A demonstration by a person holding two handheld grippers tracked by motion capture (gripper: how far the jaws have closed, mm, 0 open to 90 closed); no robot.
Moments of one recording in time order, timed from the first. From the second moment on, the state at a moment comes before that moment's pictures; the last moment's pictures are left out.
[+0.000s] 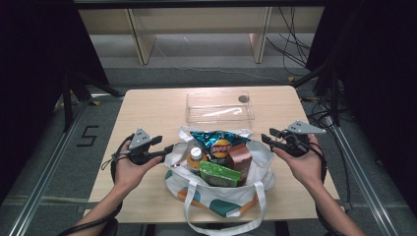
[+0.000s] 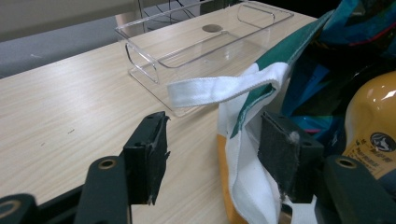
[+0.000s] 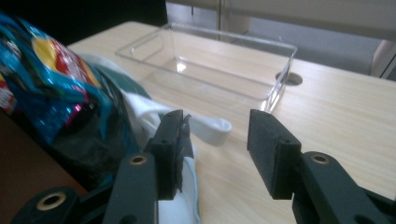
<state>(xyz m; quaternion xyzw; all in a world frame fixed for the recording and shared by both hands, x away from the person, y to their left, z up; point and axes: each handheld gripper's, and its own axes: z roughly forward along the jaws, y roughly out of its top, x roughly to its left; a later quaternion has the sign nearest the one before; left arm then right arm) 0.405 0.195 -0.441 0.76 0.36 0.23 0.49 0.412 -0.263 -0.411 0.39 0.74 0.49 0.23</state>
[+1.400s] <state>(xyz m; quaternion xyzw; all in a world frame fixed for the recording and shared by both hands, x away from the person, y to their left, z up) 0.405 0.190 -0.441 0.75 0.36 0.23 0.50 0.414 -0.205 -0.375 0.30 0.79 0.52 0.11</state>
